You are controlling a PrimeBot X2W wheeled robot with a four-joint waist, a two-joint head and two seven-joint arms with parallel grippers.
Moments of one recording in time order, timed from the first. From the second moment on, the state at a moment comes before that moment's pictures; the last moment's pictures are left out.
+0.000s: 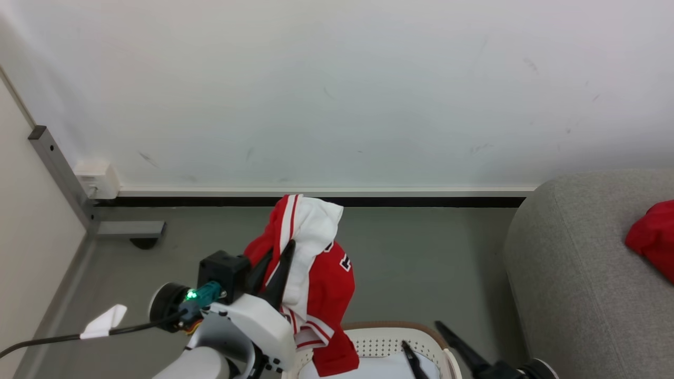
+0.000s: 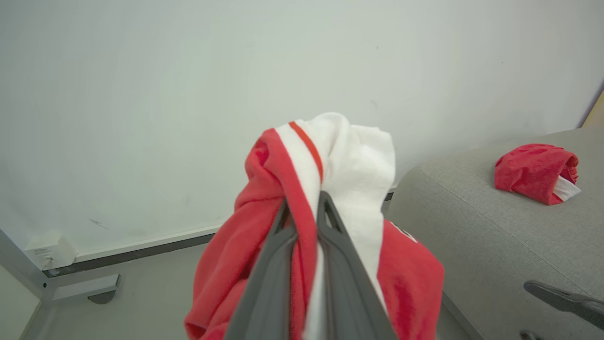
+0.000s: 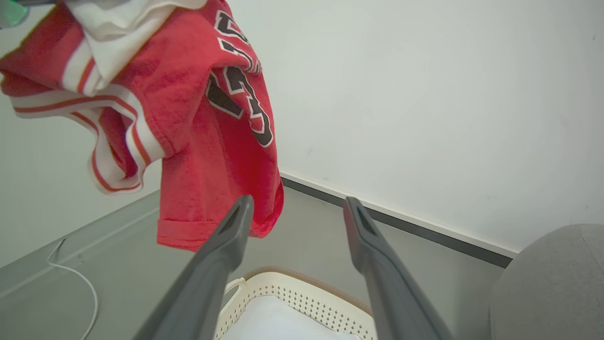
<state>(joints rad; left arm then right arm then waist) -0.44 0.46 -0.81 0.01 -0.63 0.40 -0.04 -0.10 -0.05 0.43 0.37 0.16 0.13 -0.26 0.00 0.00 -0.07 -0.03</state>
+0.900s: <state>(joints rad) -0.51 0.37 -0.91 -0.05 -0.59 0.36 0.00 -0.33 -0.05 0.75 0.52 0.40 0.13 -0.26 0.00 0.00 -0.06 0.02</state>
